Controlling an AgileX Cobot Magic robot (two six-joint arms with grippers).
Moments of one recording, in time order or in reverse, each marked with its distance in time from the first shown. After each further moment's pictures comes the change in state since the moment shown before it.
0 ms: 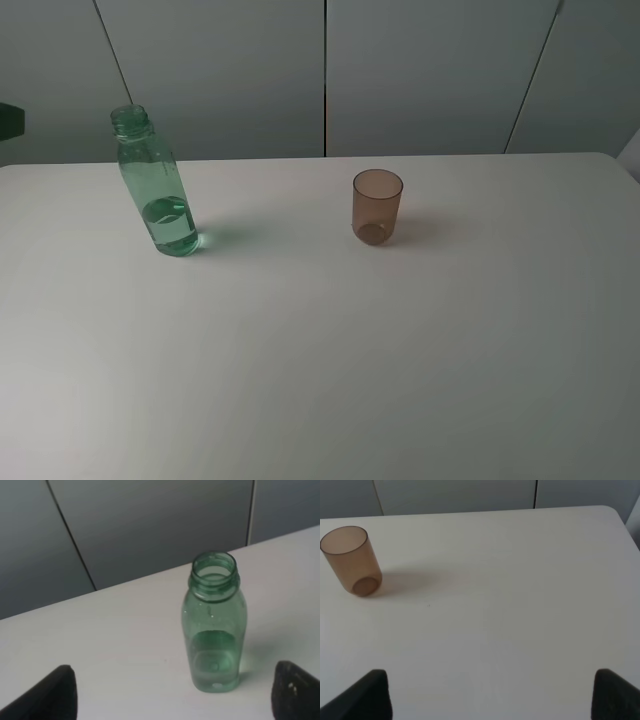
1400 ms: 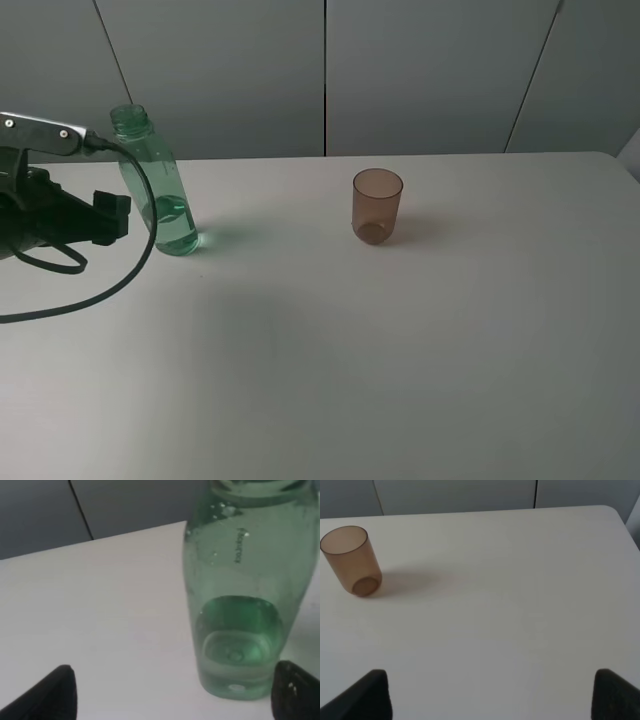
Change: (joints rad) left arm -0.225 0.596 0.218 -0.203 -0.857 -0.025; right arm 0.000 0.000 0.000 0.000 -0.002 0.000
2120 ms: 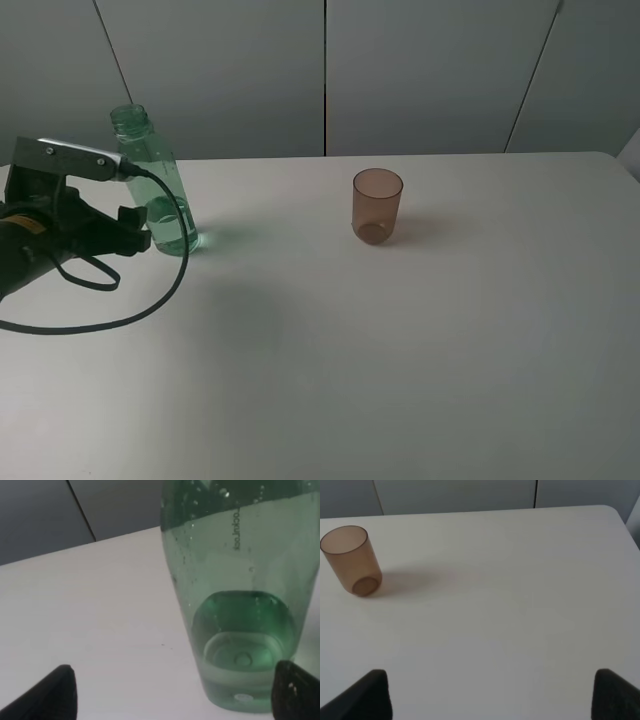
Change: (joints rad) left arm -0.053 0.190 -0.002 -0.026 -0.231 -0.044; right arm 0.000 0.000 0.000 0.000 0.000 0.000
